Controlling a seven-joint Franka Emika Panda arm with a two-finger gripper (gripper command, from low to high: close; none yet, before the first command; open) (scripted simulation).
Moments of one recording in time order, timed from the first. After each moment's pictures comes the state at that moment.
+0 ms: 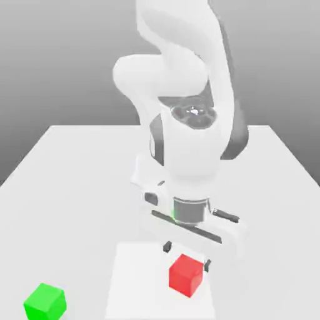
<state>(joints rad) -0.07 0.27 0.16 -2.62 -0.16 2.89 1.63</state>
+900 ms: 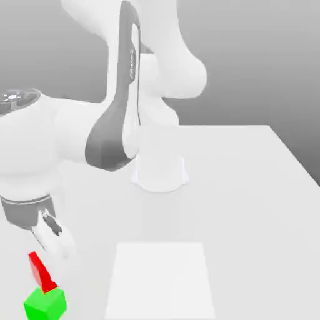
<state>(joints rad) -0.39 0.35 -0.02 -2.31 0.02 2.66 1.28</state>
